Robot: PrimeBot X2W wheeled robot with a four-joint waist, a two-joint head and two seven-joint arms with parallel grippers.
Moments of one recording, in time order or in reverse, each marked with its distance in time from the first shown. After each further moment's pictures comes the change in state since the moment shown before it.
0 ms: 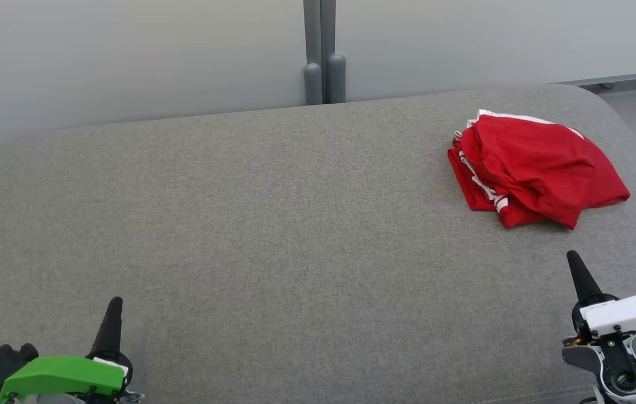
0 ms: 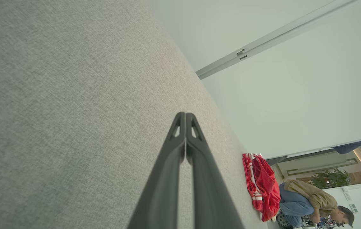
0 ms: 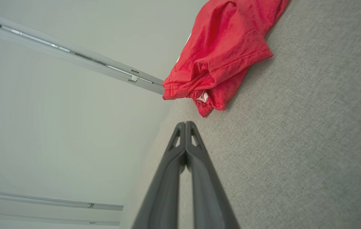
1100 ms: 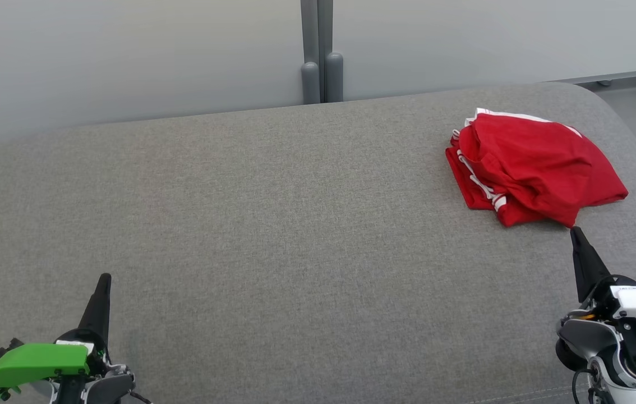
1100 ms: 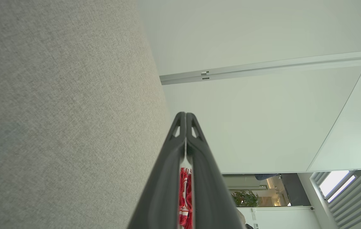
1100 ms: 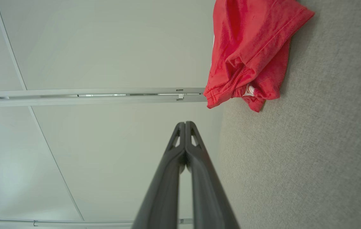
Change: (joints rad) left arm -0.065 -0.055 0.107 0.029 -0.336 -0.056 0.109; right arm -0.056 0.099 -0.133 0.010 0.355 0.080 0.109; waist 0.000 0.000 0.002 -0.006
